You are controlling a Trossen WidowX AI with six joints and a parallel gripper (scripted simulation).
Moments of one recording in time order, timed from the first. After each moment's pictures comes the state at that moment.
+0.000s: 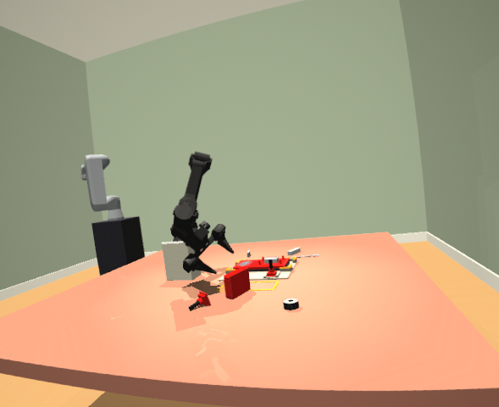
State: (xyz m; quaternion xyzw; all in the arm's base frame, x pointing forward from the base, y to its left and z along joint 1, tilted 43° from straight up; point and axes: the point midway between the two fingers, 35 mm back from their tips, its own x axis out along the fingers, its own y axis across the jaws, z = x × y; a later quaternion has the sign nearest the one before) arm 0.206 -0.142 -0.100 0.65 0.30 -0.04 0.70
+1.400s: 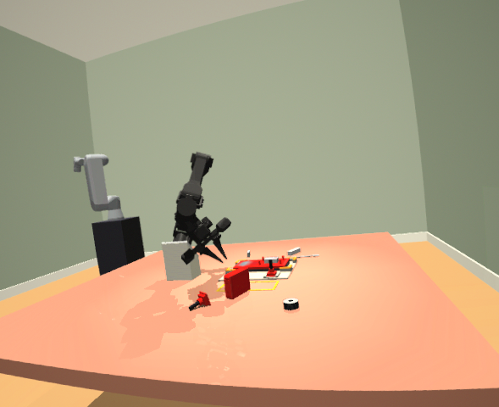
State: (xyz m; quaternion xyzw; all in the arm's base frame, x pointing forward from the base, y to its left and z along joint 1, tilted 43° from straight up) arm 0.219 -0.180 -0.105 0.72 0.38 -0.08 0.58
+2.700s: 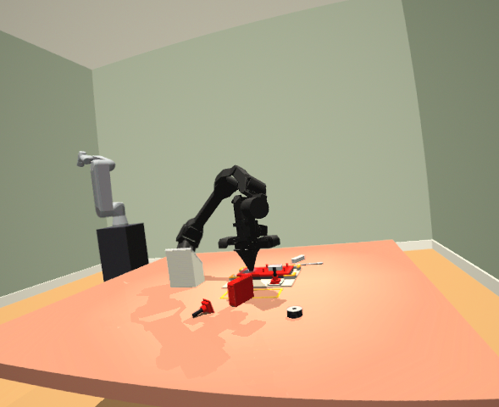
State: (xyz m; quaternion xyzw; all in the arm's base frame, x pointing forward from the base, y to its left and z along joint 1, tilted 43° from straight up) arm 0.319 -0.211 -0.114 -0.17 0.39 0.54 0.73
